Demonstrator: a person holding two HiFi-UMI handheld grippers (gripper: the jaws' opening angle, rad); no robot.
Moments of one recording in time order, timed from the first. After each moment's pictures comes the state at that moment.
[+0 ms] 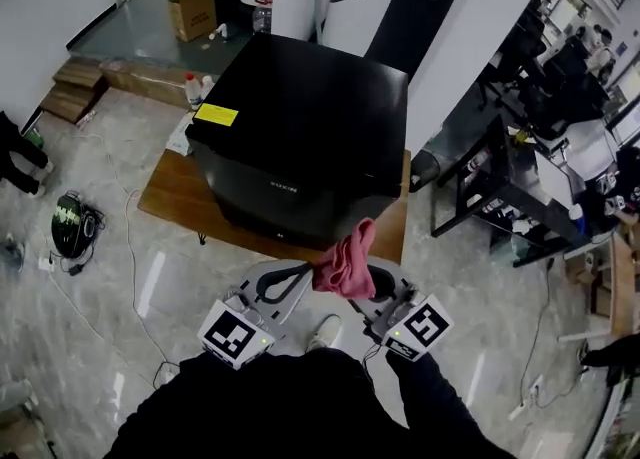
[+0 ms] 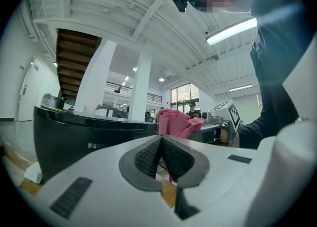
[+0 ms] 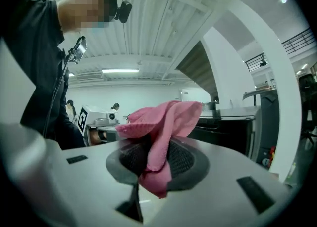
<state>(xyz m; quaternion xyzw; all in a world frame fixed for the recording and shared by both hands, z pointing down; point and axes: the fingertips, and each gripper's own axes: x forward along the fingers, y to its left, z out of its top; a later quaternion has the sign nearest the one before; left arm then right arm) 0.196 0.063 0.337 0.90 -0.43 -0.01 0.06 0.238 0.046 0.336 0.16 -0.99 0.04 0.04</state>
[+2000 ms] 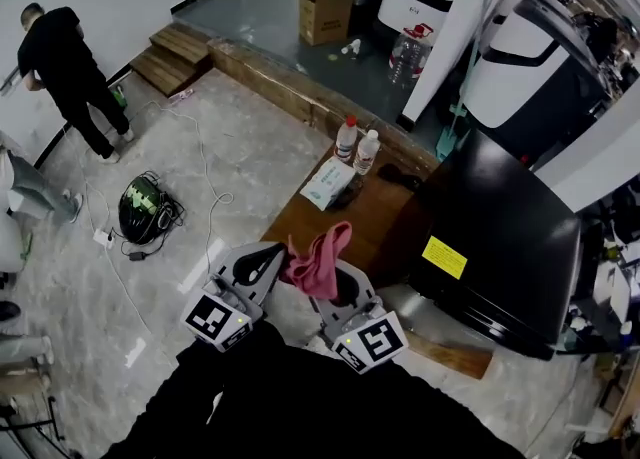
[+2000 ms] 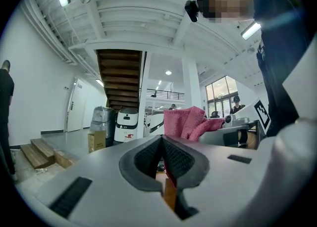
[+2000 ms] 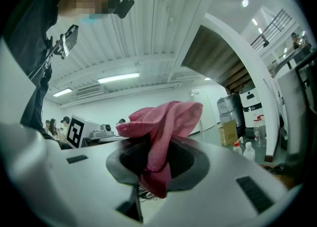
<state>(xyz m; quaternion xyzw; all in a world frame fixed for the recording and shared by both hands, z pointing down) -0.345 -0.026 0.360 0.79 -0.62 0.00 0.03 -0.295 -0.034 0.358 0.10 -0.99 0.10 -0.04</state>
